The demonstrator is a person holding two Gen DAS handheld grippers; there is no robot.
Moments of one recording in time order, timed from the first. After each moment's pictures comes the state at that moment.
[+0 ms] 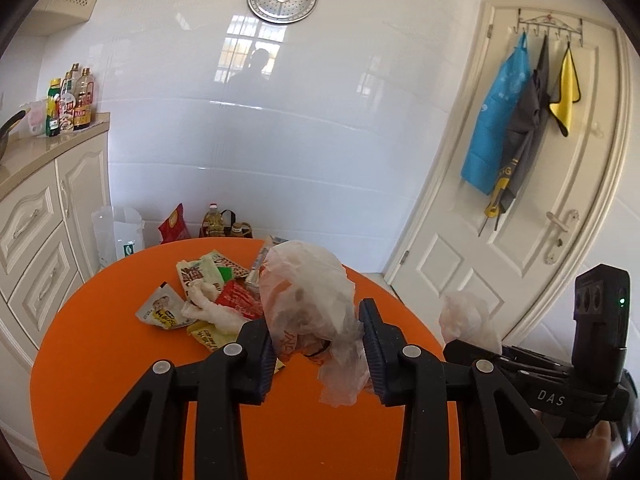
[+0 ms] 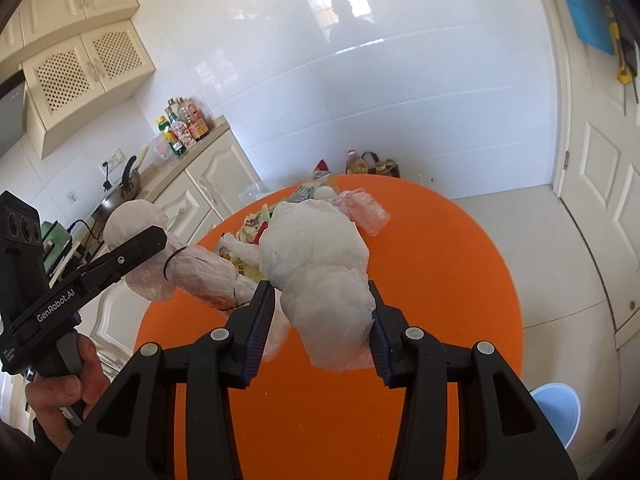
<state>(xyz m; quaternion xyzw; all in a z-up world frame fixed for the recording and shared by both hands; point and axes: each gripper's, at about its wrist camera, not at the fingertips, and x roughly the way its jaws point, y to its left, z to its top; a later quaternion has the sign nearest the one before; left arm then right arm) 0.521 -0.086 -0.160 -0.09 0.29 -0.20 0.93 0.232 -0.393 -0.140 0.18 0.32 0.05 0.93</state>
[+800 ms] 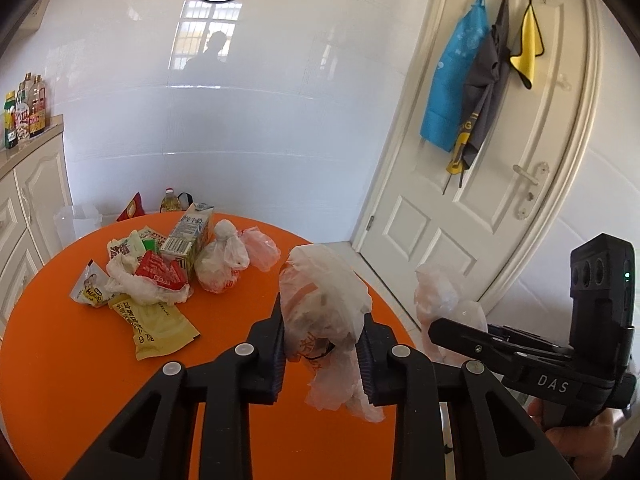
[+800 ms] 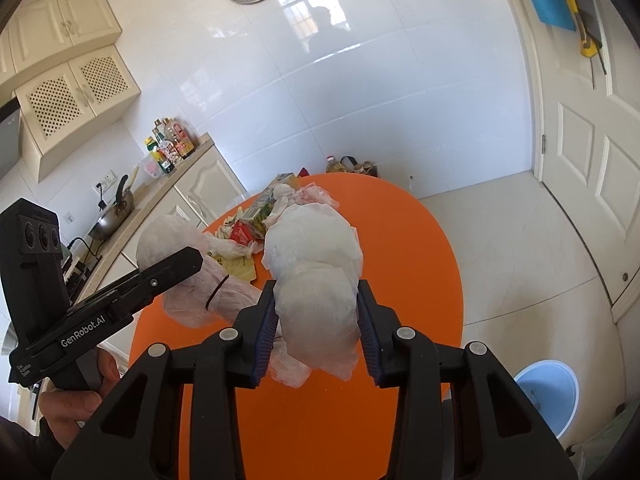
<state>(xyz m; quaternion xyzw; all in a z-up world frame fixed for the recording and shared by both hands) 0.532 -0.161 -0.149 -0.05 0.32 -0.26 0.91 0.180 -0.434 -0.148 0.21 0.31 0.03 0.93</state>
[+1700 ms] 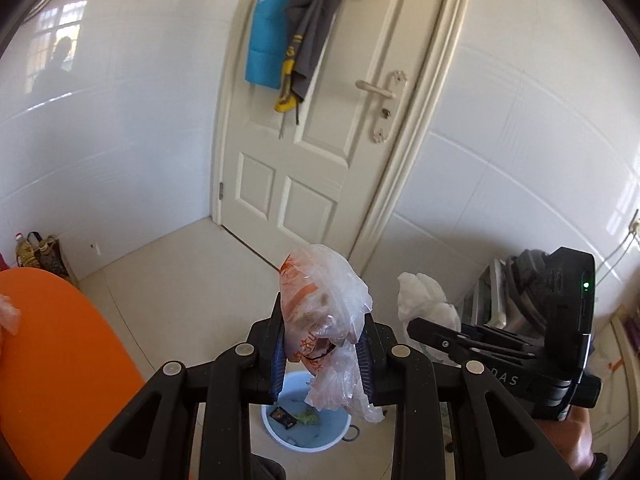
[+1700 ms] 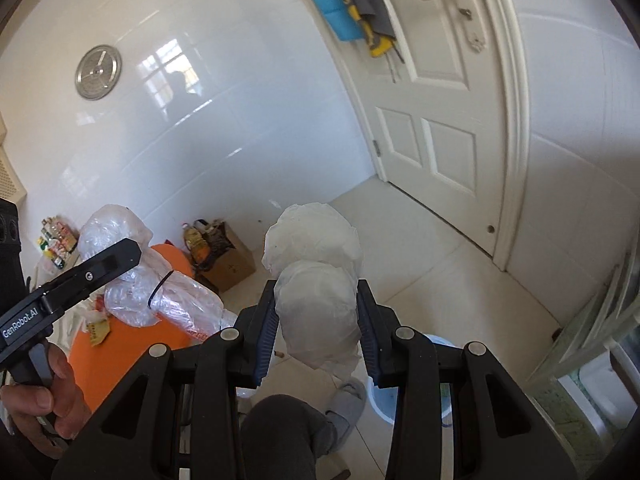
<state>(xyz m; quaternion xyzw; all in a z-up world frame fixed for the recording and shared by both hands) 0.505 -0.481 -0.159 0.05 0.36 -0.47 0.80 -0.003 -0.637 -0.184 0.30 0.28 -0.24 0.88</state>
